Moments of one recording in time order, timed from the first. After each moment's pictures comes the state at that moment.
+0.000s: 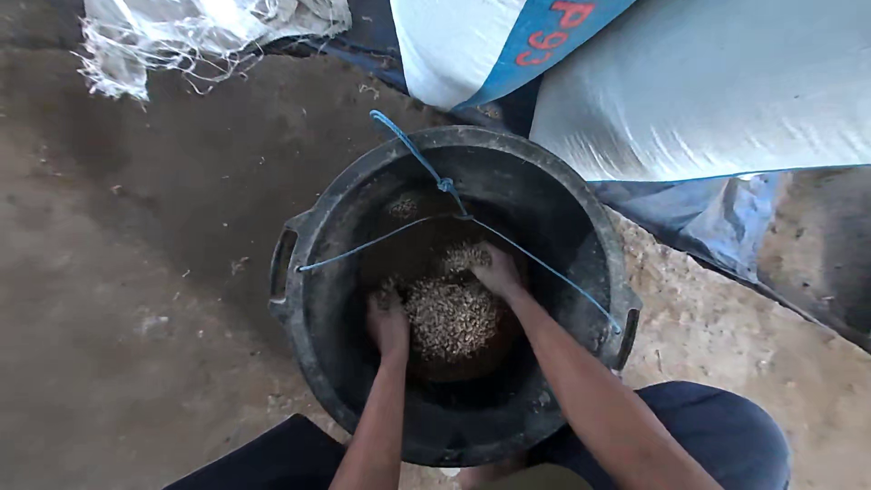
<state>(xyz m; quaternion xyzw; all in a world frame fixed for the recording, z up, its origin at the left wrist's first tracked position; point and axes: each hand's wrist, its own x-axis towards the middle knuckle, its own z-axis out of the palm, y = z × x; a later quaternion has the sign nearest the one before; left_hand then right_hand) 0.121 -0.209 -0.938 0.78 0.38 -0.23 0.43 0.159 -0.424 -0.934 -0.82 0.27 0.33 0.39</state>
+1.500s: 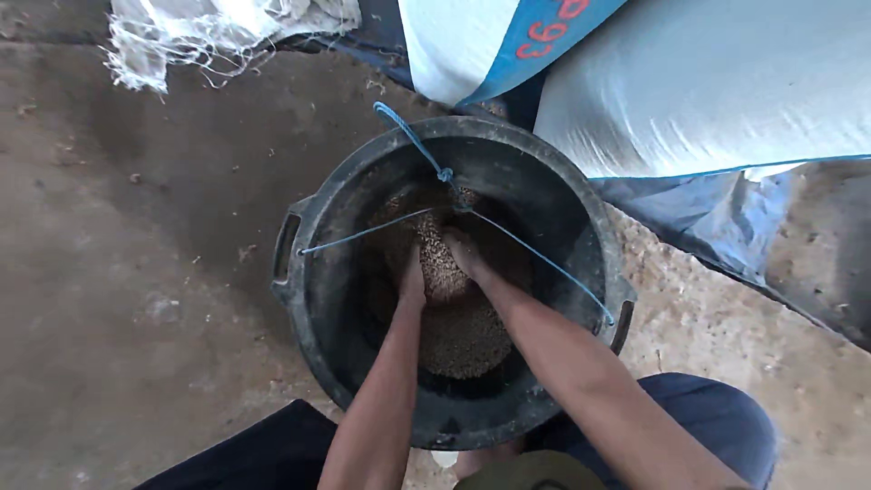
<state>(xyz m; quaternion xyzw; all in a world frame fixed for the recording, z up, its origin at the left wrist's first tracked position) 0.157 -0.256 -0.966 0.65 0.45 -0.28 0.55 0.166 -0.387 -0.984 -0.76 0.23 0.29 0.53</state>
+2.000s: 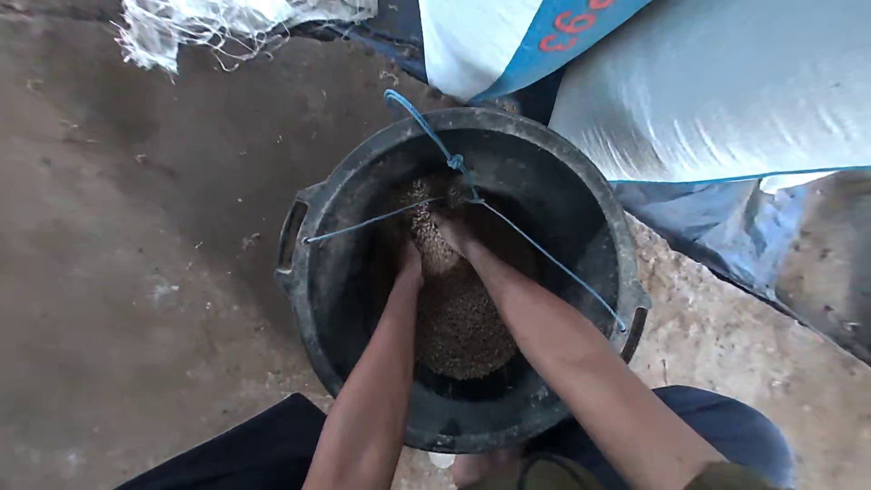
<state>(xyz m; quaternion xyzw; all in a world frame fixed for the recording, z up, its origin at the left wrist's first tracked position) 0.176 -0.248 -0.977 0.67 0.41 -0.28 0.55 0.218 -0.365 -0.967 -0.76 0.21 0.32 0.52</state>
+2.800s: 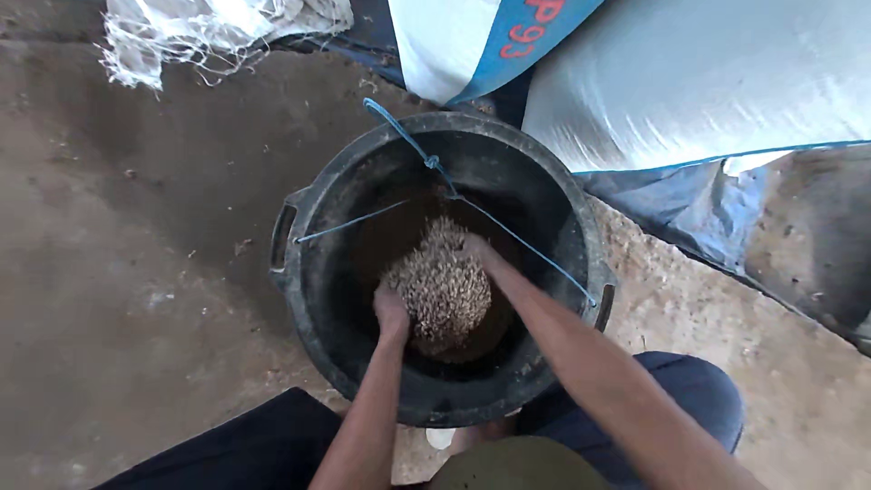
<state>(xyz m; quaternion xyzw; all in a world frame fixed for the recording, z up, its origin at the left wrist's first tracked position) 0.111 -0.221 -0.899 0.77 0.34 -0.29 0.46 0.175 -0.409 -0.896 -0.78 0.19 0.45 0.40</state>
